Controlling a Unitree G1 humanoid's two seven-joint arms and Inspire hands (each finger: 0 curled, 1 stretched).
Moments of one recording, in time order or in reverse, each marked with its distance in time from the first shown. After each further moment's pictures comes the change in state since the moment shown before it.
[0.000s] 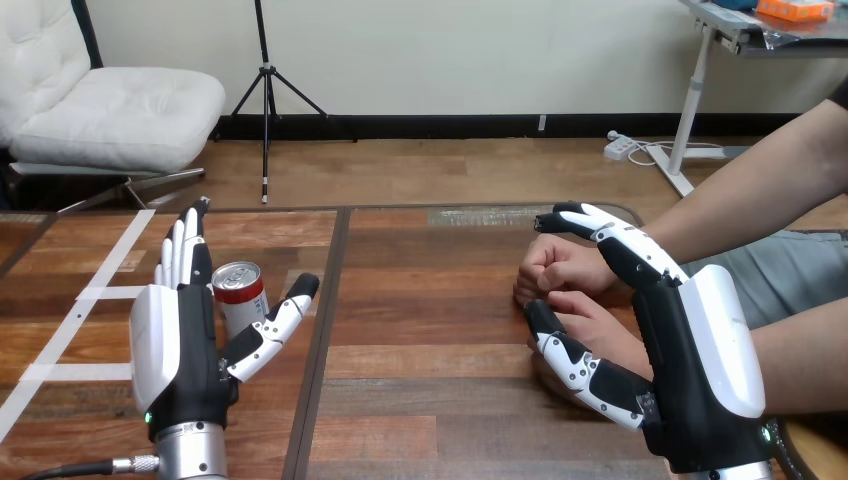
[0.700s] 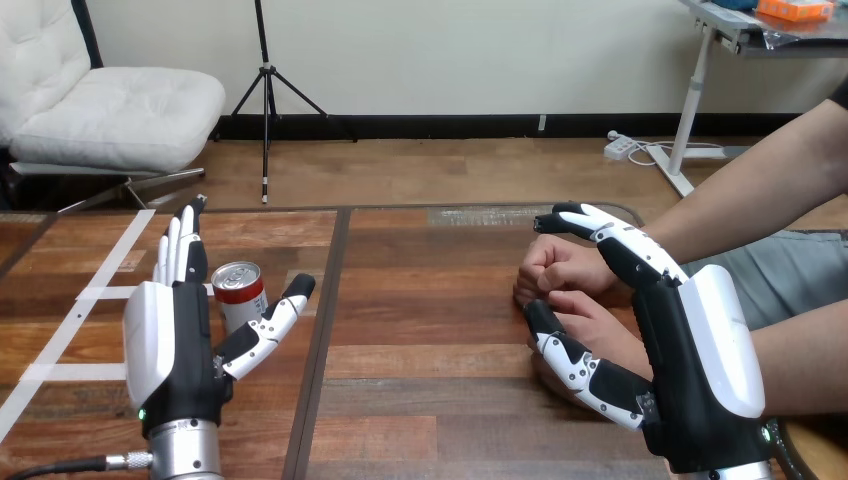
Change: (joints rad) left arm -0.006 0.022 0.000 0.000 -0.004 0.001 0.000; right arm 0.000 0.000 0.000 0.000 0.000 0.000 0.001
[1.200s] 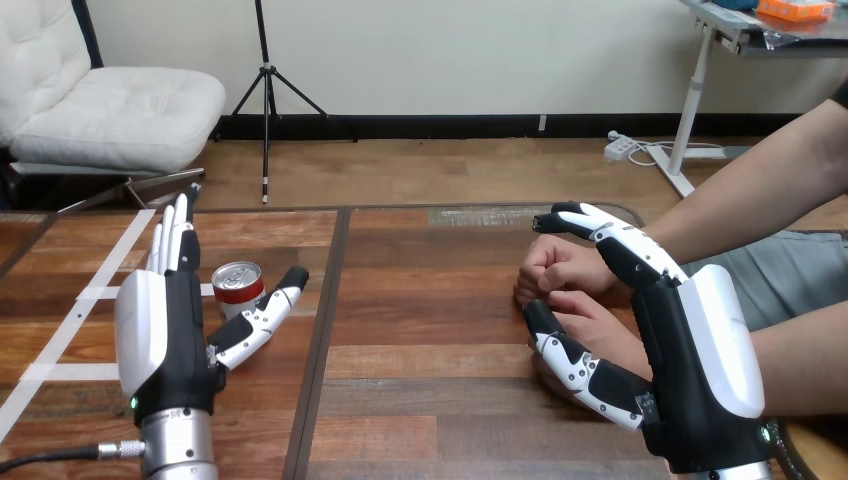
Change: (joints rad) left arm -0.028 0.022 0.000 0.009 -0.002 0.000 0.004; right arm 0.000 0.000 0.000 0.000 0.000 -0.005 0.000
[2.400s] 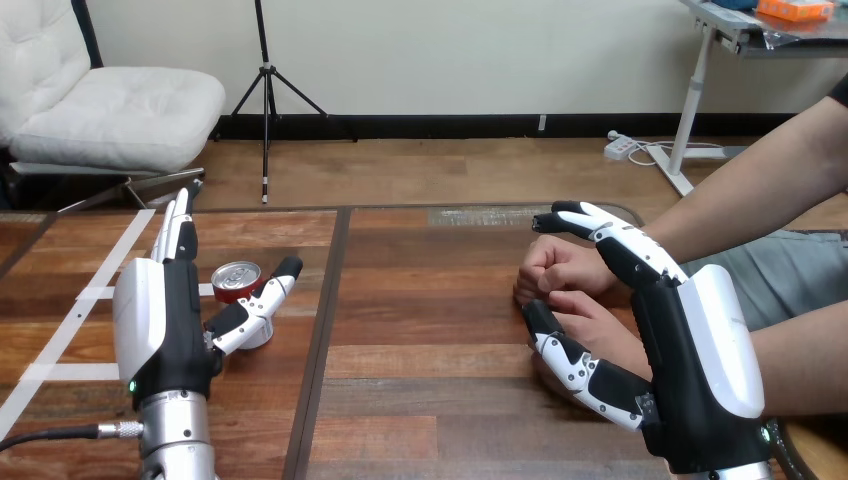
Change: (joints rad) left arm -0.082 0.025 -0.002 0.109 -0.019 0.021 0.000; right arm 0.000 0.000 0.000 0.000 0.000 -0.004 0.000
